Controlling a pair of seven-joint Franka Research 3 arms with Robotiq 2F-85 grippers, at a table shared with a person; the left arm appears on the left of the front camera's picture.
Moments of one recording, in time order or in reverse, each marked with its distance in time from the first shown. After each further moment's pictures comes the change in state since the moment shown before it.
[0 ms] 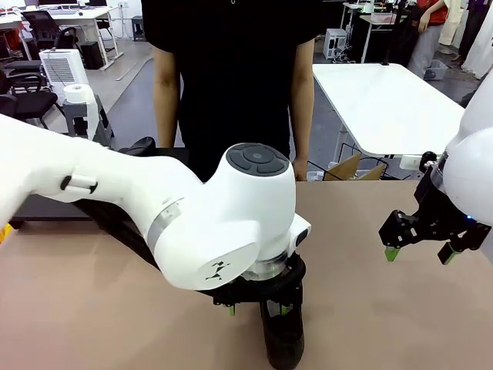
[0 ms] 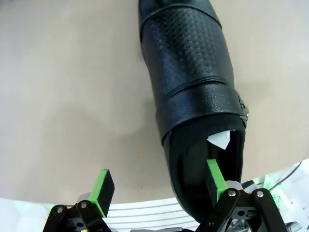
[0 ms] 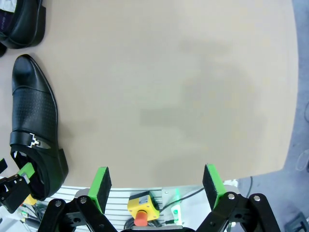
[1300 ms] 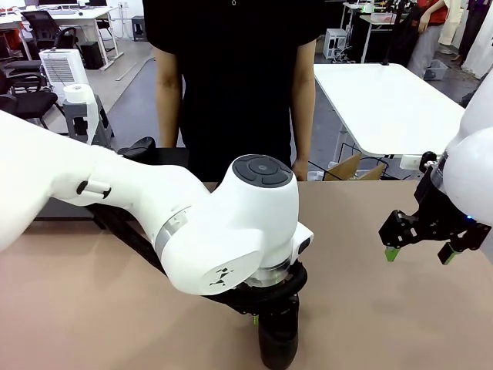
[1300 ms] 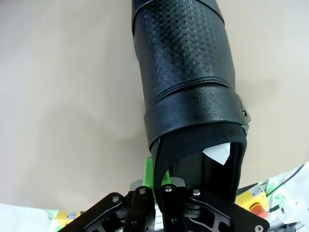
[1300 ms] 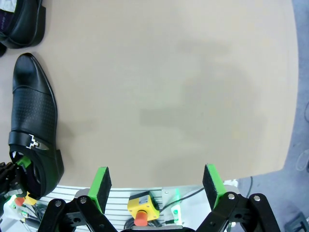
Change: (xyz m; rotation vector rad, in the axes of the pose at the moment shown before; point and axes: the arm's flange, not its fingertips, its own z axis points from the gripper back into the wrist) left arm 0.000 -0.003 -0.013 0.005 0.008 -0.025; right arm 0.000 0.000 0.000 0.000 0.000 0.000
